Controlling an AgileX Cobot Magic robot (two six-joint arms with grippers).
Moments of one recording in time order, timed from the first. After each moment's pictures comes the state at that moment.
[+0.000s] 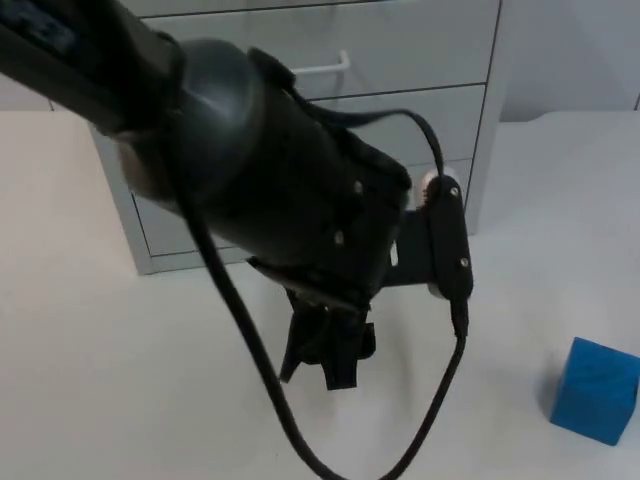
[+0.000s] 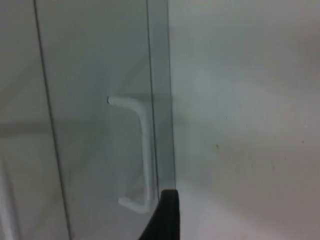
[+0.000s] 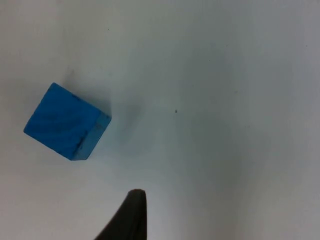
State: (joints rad) right arm 0.09 1.00 -0.63 -0.05 0.78 0.03; left arm -0.91 2.07 -1.09 1.23 0.60 -0.51
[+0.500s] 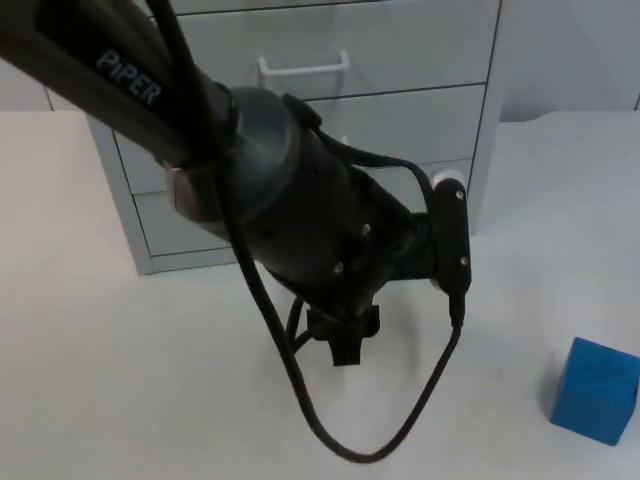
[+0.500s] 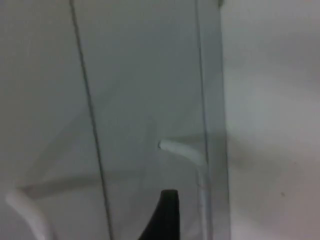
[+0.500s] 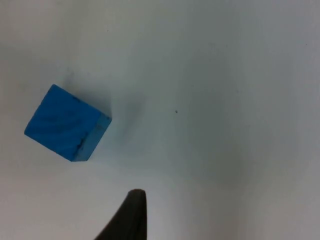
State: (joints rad) right arm 0.09 1.00 -0.63 -0.05 0.78 0.04; left arm -0.87 2.17 -1.15 1.54 0.61 -0.74
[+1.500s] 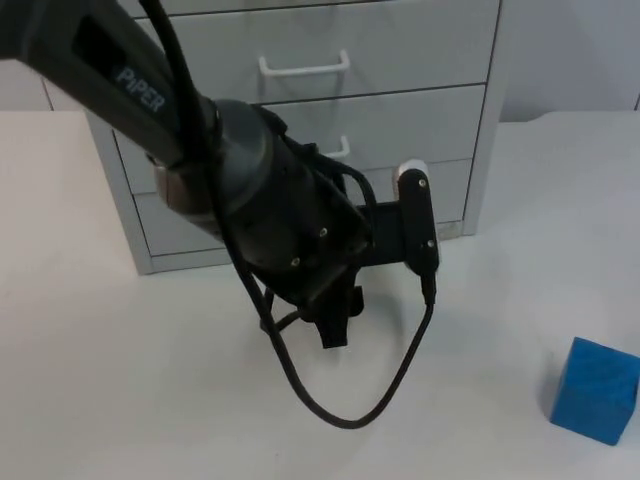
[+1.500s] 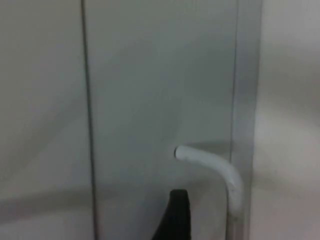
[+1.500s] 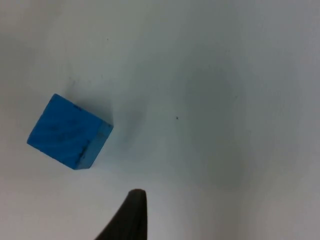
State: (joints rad) right arm 0.09 1.00 -0.63 -0.05 0.77 0.06; left arm -0.76 2.25 -1.18 1.74 0.52 -0.93
